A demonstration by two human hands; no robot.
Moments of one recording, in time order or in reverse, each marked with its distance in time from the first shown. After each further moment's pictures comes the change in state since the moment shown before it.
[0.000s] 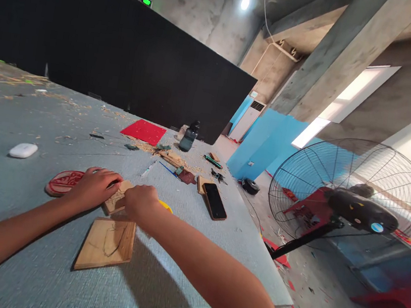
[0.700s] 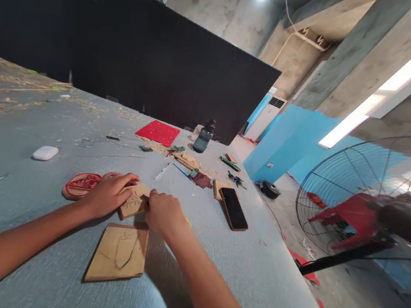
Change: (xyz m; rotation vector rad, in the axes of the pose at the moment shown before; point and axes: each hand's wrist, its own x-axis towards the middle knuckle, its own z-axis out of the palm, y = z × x) left_hand -0.004 0.006 -0.005 -0.185 -0.022 -0.045; right_hand -0.015 0.024 0.025 0.180 0.208 0.079
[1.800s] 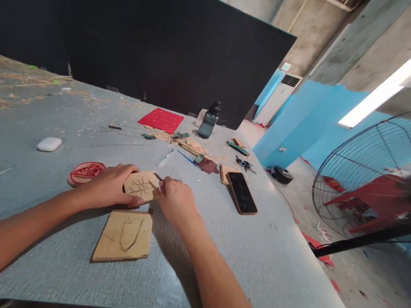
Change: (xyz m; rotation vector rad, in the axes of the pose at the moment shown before) left_hand -0.009 0.017 -0.018 -0.028 -0.147 -0.091; right_hand -0.012 0.023 0.018 0.230 0.138 0.086
